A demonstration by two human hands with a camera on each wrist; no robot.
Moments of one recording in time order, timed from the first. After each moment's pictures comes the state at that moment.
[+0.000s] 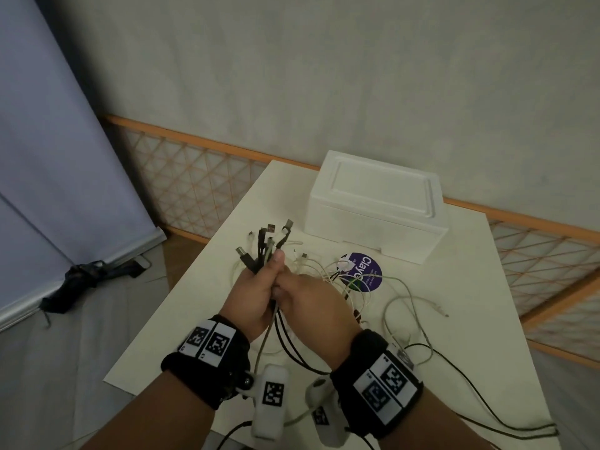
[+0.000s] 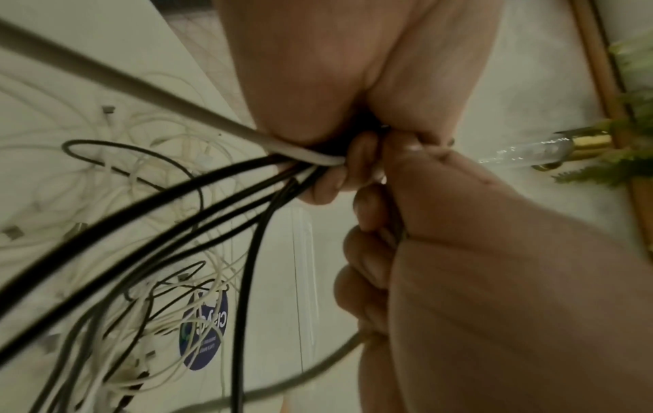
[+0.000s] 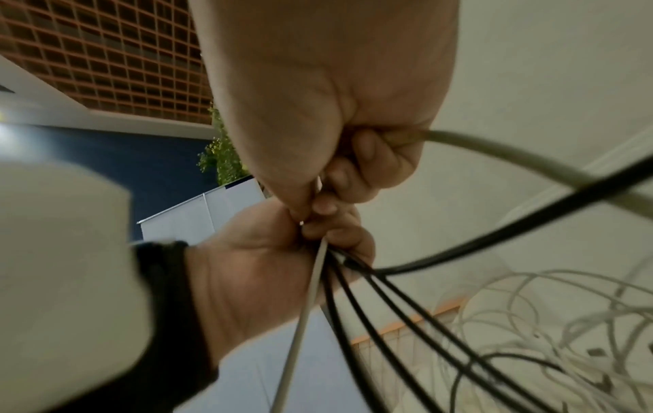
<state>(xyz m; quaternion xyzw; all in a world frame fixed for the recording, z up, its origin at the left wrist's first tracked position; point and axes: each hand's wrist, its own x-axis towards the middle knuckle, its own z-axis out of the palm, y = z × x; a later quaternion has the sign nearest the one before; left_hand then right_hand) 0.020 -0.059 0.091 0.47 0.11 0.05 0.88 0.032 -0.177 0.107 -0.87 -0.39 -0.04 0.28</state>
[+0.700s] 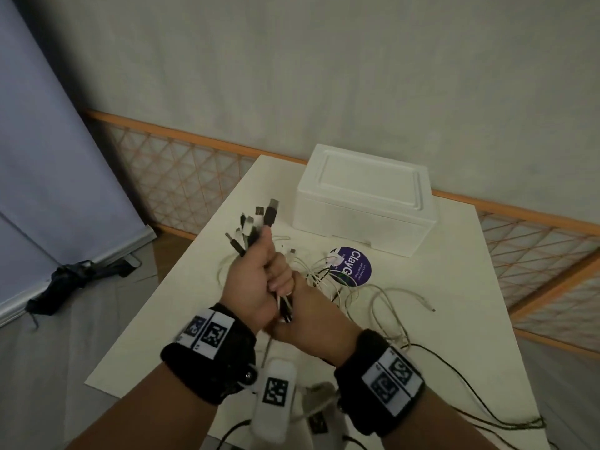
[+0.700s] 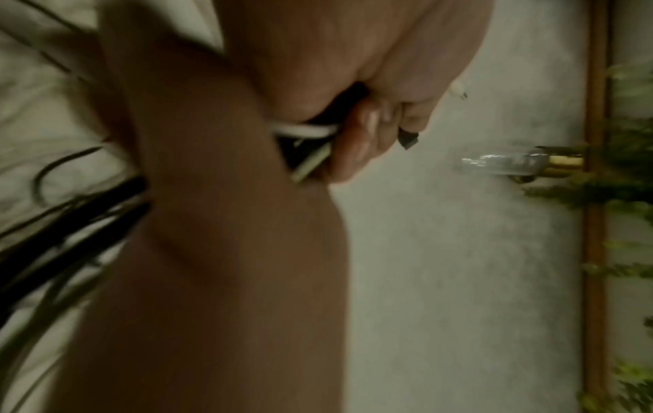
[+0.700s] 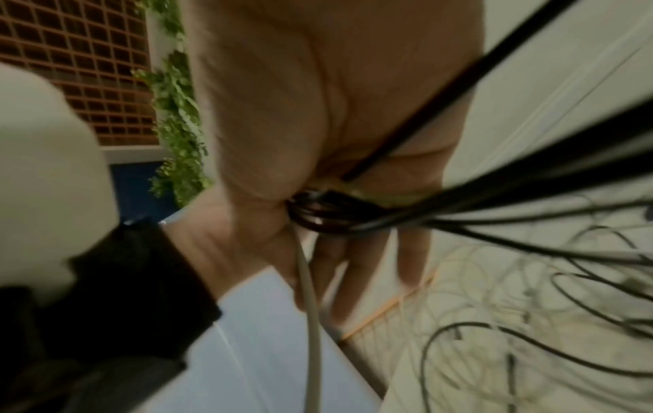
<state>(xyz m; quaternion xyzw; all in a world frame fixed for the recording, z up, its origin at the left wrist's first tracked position) 0.031 -0.087 0.121 0.35 0.13 0.04 0.93 0.035 -0.204 0.103 -0.86 -0.29 0.18 0.37</state>
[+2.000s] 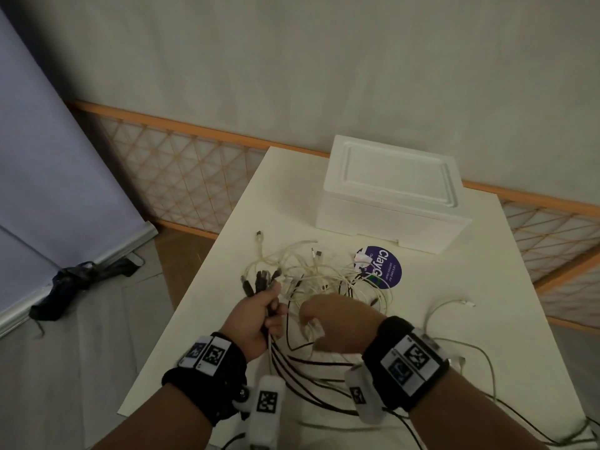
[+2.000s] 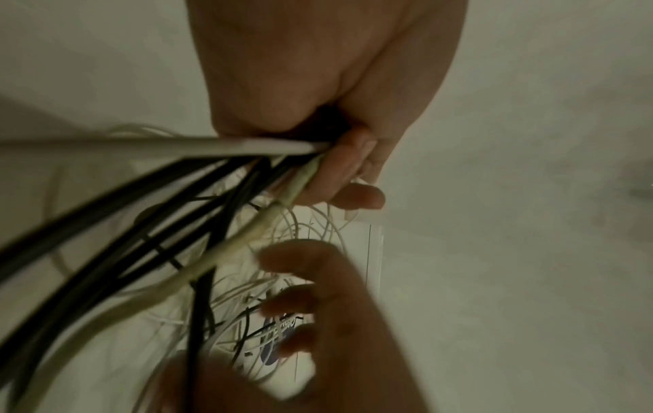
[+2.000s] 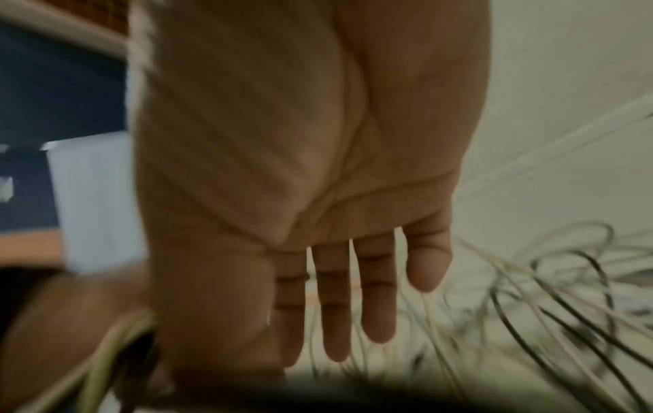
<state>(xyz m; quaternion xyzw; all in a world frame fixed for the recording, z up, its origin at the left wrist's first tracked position) 0.038 0.006 0.036 0.41 0.32 -0.17 0.83 0.081 -0.165 0.068 -0.88 -0.40 0.24 0.06</state>
